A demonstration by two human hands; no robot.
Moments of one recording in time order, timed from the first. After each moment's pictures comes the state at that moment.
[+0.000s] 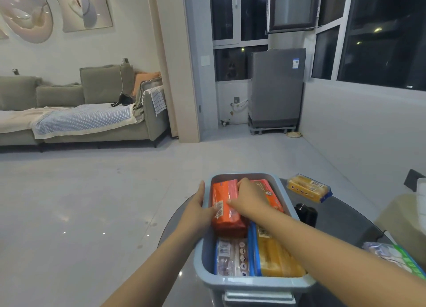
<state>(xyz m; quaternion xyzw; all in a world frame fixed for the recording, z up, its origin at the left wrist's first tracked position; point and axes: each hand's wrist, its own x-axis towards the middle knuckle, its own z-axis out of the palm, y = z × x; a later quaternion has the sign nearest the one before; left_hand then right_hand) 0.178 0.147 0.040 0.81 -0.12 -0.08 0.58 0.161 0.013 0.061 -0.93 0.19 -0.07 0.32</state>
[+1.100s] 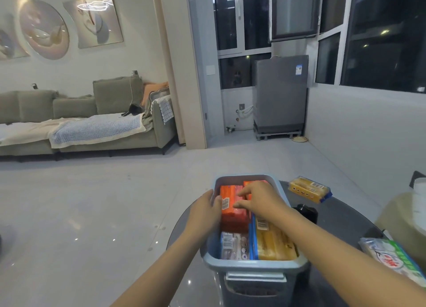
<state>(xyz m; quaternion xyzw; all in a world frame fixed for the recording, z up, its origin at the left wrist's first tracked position) 0.143 0.144 0.060 0.89 -0.14 0.04 0.44 0.119 -0.003 0.076 -0.95 0.06 -0.10 0.29</state>
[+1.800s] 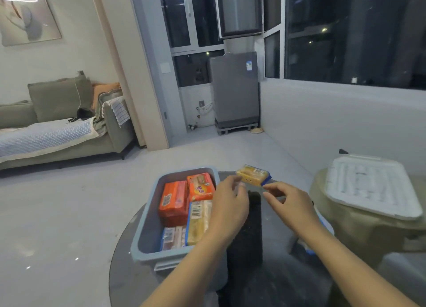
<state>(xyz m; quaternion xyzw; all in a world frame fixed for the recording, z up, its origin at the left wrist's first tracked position) 0.045 0.003 0.064 0.79 -0.28 0.02 0.55 -0.020 -0.127 0.039 -0.85 0.19 -0.31 0.37</state>
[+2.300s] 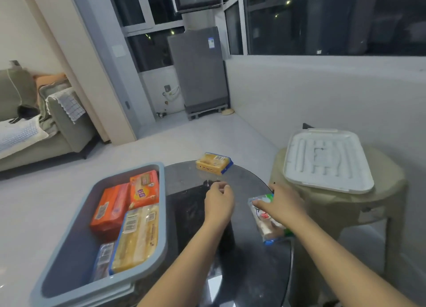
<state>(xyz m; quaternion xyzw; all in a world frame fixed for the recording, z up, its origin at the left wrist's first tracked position) 0.066 -0.114 -0.010 0.82 -0.16 -0.13 0.53 -0.027 -0.227 -0.029 -0.86 0.40 -0.13 0.29</state>
